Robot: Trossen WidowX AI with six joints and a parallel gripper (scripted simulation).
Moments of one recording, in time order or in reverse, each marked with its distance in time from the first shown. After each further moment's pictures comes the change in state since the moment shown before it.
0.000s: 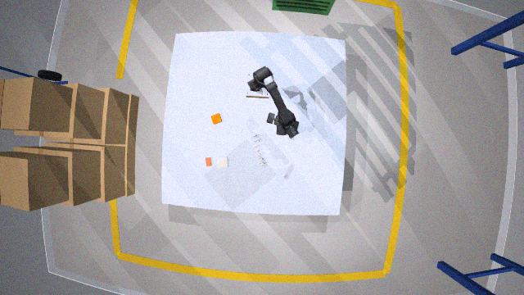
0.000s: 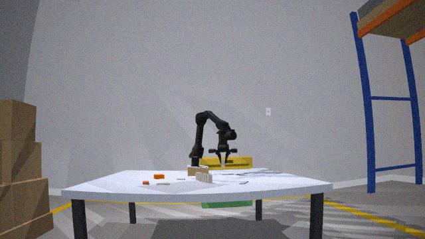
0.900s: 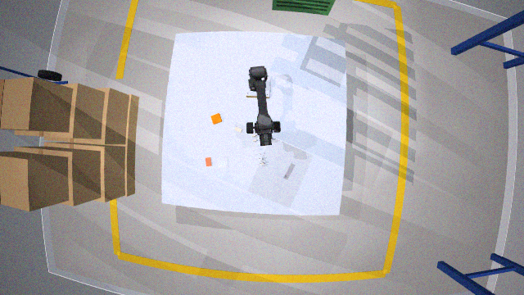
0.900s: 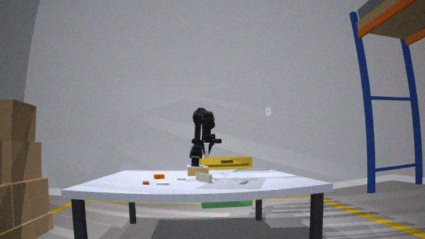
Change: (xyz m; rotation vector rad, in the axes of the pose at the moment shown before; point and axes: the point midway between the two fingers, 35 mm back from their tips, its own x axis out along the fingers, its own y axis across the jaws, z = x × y) arm -0.065 -0.097 0.070 -0.339 -0.021 -0.005
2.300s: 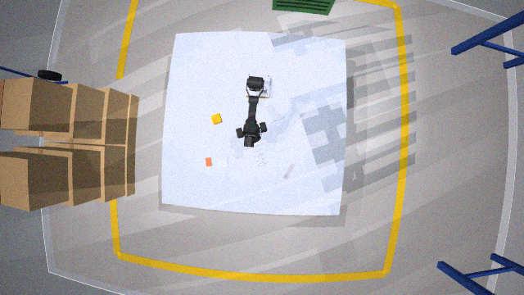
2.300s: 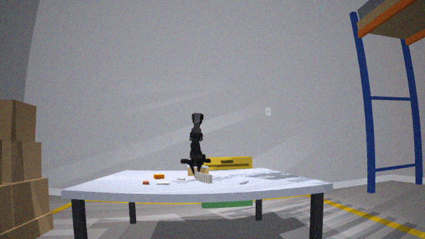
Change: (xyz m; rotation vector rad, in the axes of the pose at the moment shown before) arm 0.126 -0.073 0.001 -0.201 0.009 0.003
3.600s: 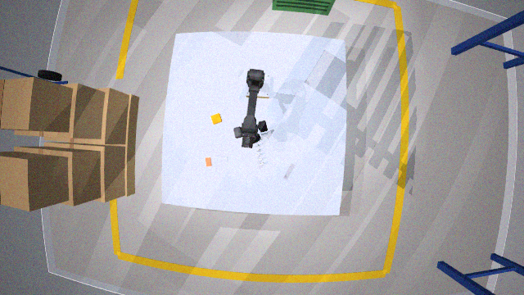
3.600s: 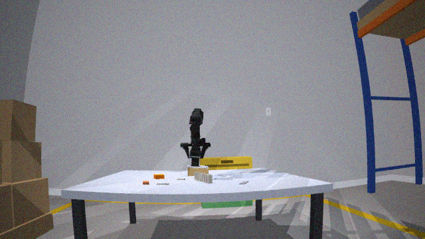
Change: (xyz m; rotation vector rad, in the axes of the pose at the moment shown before) arm -0.102 0.000 0.003 0.001 0.004 0.001
